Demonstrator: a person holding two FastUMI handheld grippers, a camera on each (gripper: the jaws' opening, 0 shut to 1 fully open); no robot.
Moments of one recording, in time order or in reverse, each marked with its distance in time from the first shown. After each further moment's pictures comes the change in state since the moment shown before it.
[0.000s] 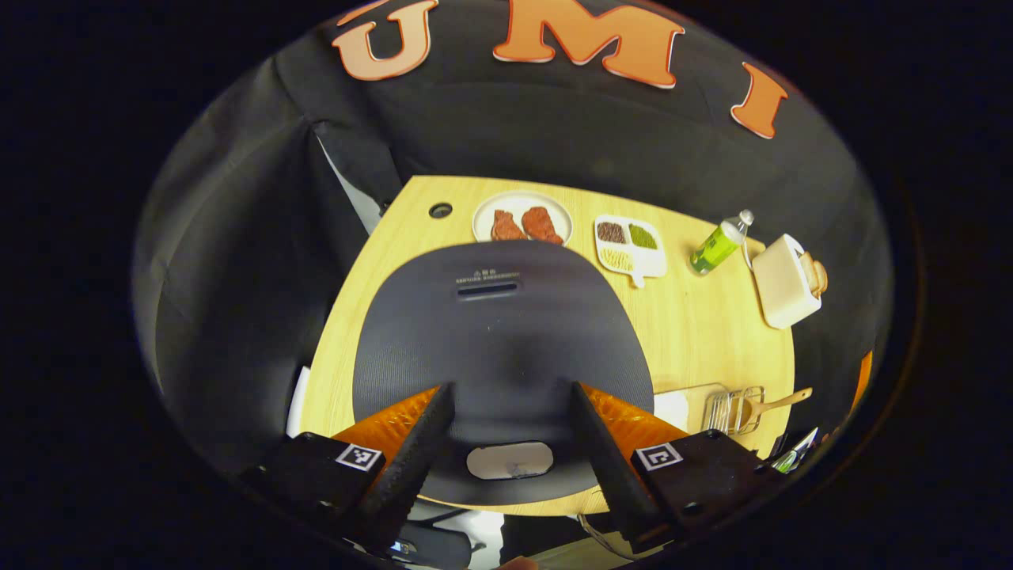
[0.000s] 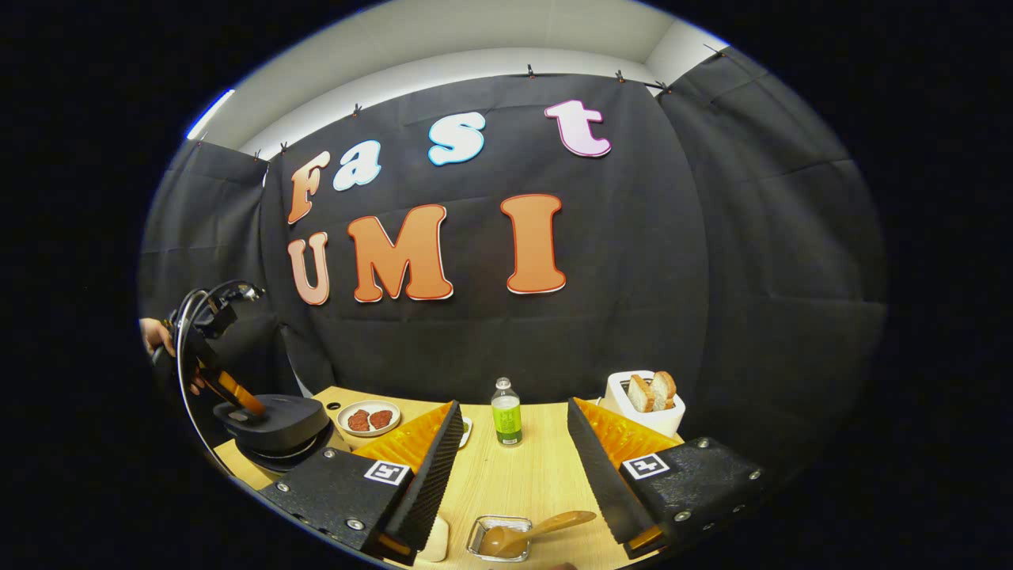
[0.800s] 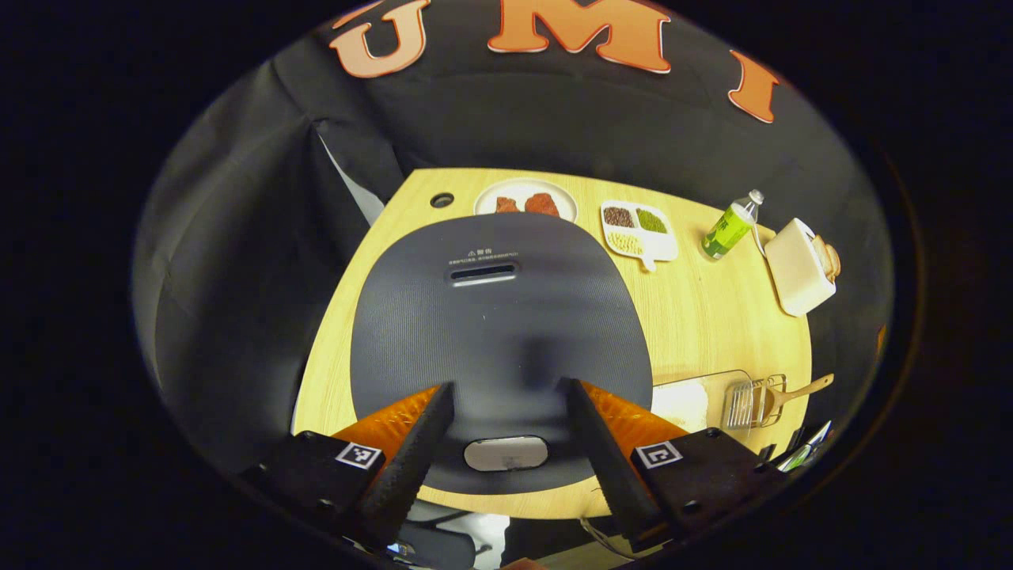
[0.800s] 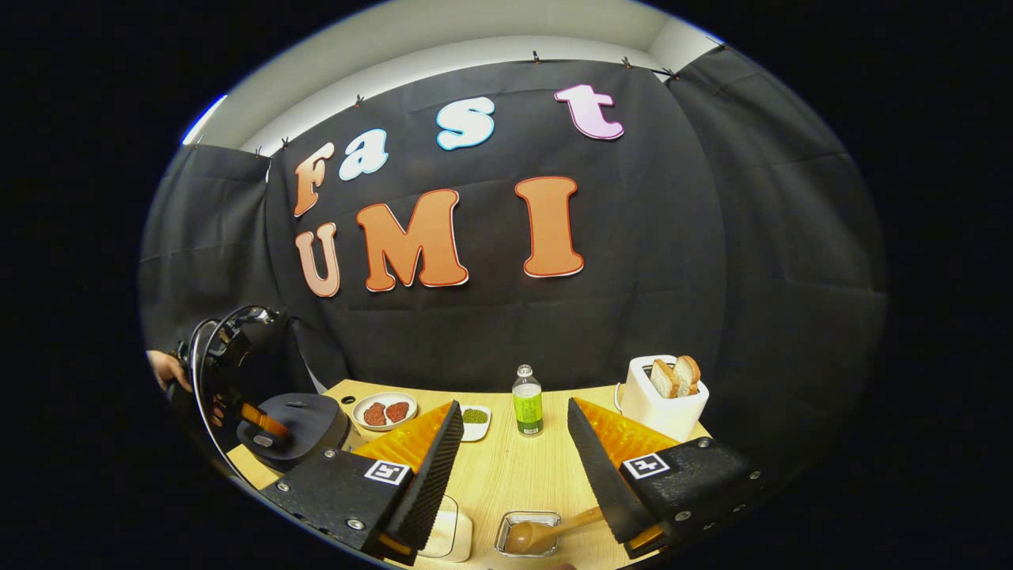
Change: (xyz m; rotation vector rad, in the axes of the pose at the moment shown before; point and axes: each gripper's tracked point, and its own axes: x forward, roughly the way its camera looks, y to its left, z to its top) left arm 0.015 -0.005 -0.011 0.015 -0.116 0.031; right arm 0.009 0.023 0.001 -0.006 0.025 0.019
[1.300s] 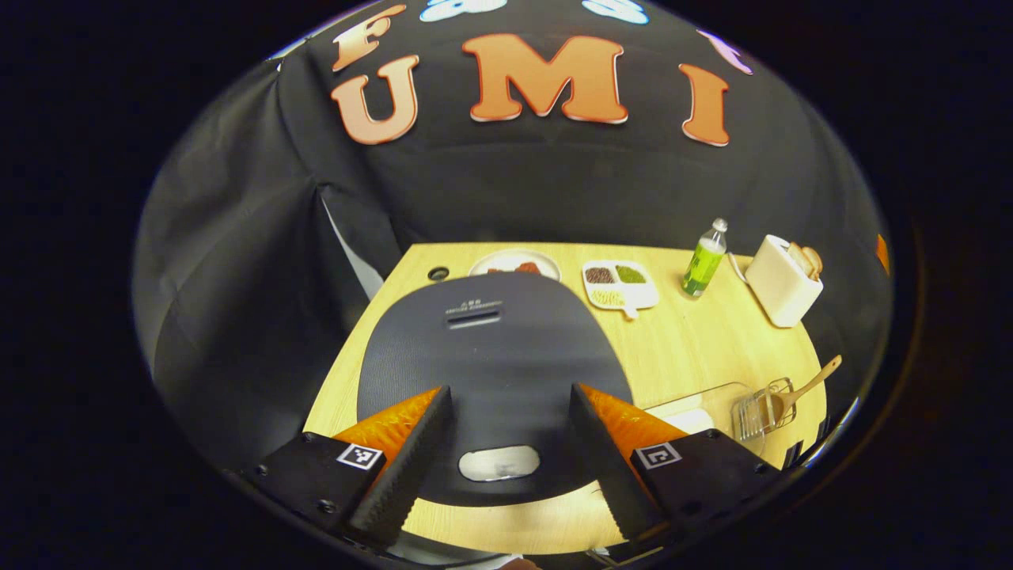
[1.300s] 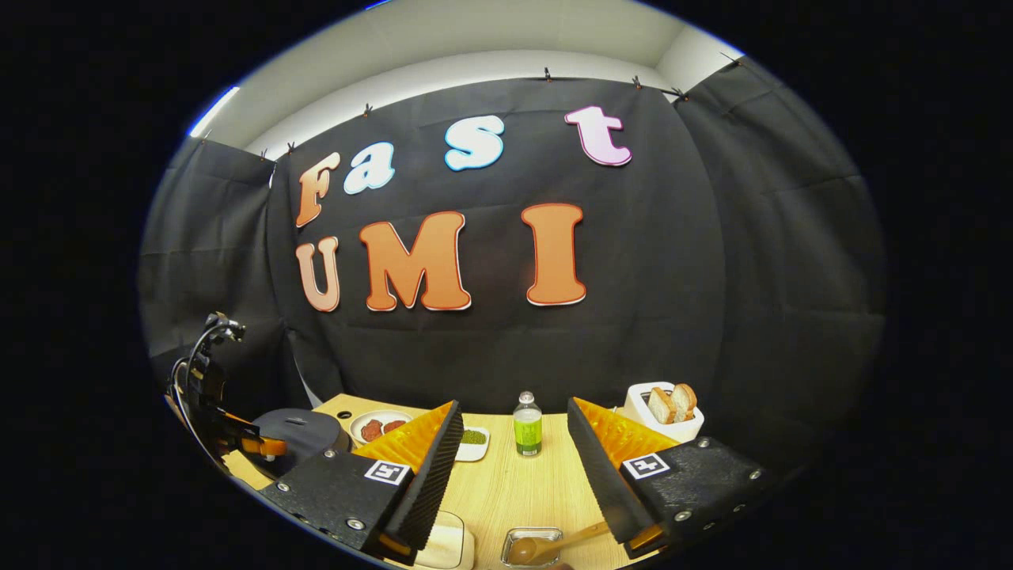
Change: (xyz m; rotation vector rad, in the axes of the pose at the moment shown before) left arm -0.034 -0.017 0.022 0.088 -0.352 -0.025; right arm 0.000 0.020 0.041 0.001 -0.085 0.003
